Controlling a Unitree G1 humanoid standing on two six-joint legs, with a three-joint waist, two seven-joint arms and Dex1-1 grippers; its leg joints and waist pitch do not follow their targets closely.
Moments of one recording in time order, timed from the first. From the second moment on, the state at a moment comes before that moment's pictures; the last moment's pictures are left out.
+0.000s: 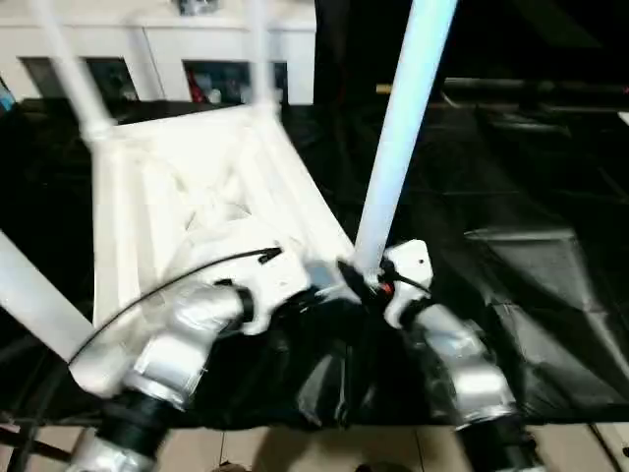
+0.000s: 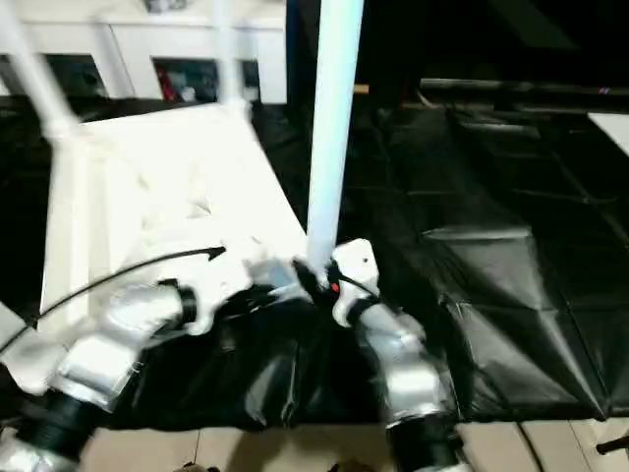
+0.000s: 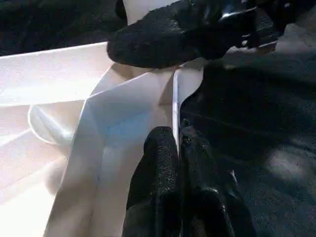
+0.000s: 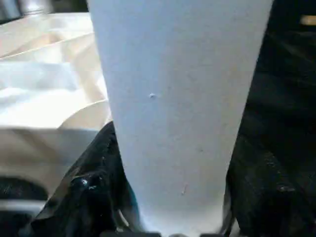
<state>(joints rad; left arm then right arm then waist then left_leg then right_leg) -0.31 0.25 -0.28 0.11 0.18 0.27 -0.83 -0.24 0.05 0.05 0.32 -0.02 0.01 0.35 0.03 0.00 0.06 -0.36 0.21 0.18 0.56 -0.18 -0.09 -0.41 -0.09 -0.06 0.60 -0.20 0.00</state>
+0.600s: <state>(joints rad) -0.32 0.35 -0.31 0.11 0.08 0.21 -1.00 -0.26 -0.20 0.11 0.25 0.09 0.08 0.77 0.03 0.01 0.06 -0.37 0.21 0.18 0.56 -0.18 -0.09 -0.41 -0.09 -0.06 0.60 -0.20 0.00</state>
